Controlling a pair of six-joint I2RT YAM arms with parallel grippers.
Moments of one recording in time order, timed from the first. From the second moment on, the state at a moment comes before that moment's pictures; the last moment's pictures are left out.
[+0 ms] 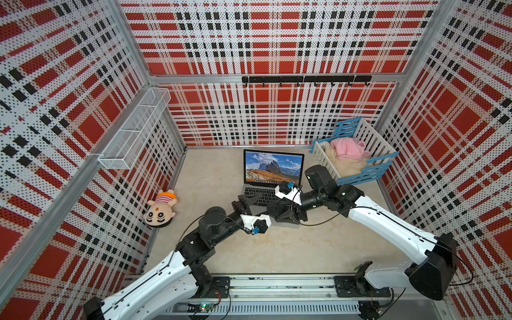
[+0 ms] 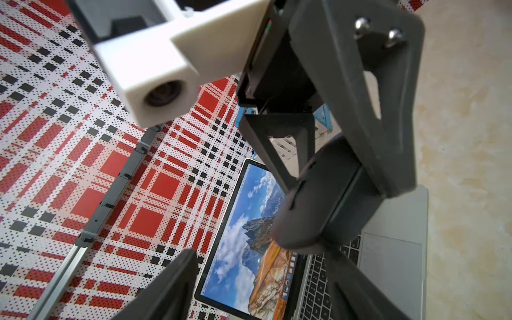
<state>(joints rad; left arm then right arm) -0.80 0.71 0.58 -0.01 0.09 1.01 0.72 1.36 1.22 -0.61 -0.81 -0.43</state>
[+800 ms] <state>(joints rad) -0.90 0.76 0.58 -0.12 0.09 1.13 0.78 1.46 1.25 -0.71 -0.87 -0.44</state>
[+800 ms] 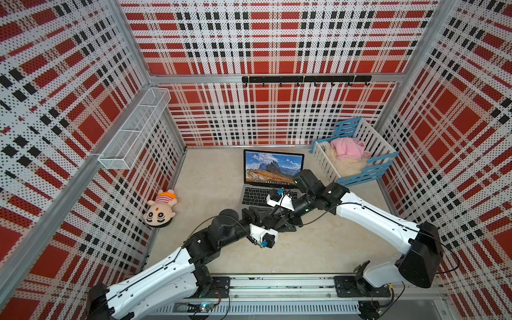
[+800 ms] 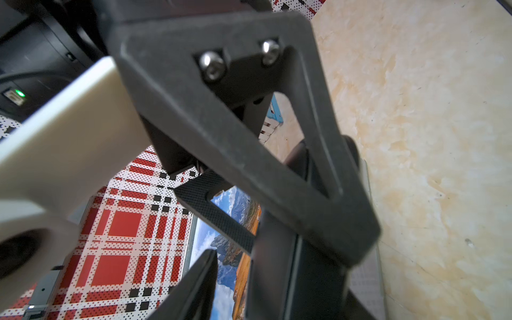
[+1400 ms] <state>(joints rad) -0.97 0.80 0.60 -0.18 -0.01 1.16 0.78 1.50 1.29 -0.79 -0.87 -0.44</state>
